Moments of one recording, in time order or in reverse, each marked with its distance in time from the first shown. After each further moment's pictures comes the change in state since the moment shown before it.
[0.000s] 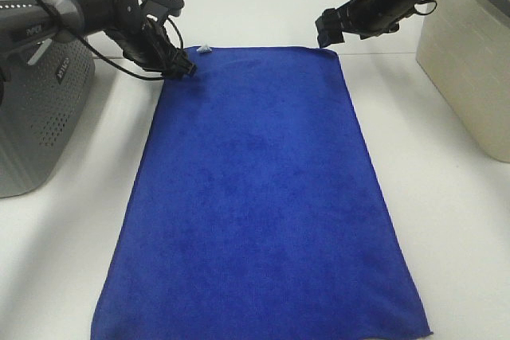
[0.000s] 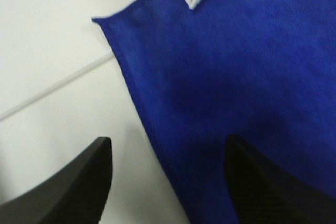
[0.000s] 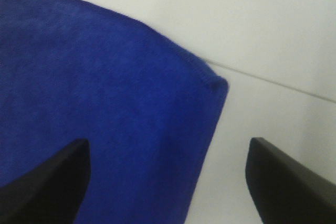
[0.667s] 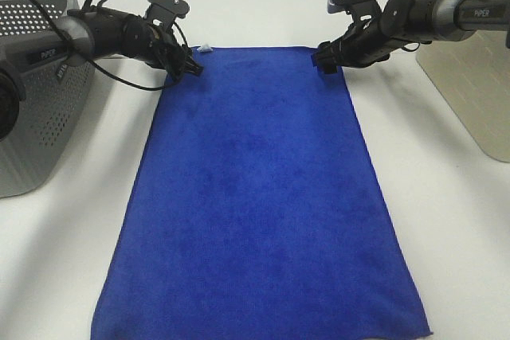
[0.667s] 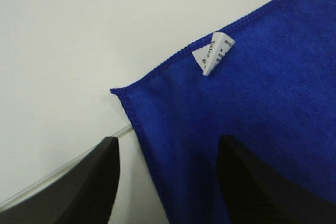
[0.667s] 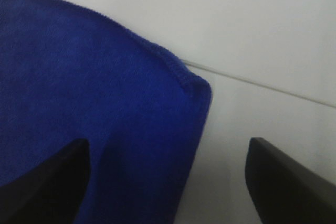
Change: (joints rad) left arm 0.000 0.088 0.000 0.057 -0.352 0.003; right arm 0.000 0.179 0.000 -0.041 -0.300 -0.002
